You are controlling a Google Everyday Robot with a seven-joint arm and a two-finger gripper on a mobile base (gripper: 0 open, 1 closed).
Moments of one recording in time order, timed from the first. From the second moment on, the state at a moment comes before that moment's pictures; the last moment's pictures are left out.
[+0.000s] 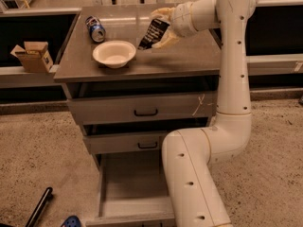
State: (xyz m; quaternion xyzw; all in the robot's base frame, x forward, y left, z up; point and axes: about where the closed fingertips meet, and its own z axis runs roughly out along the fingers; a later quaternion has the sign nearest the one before) arm 0.785 -0.042 0.910 -0.73 0.45 0.02 0.52
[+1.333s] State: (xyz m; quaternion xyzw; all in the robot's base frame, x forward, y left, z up) arm 0.711 -0.042 0.885 -0.92 0.08 -0.25 0.30
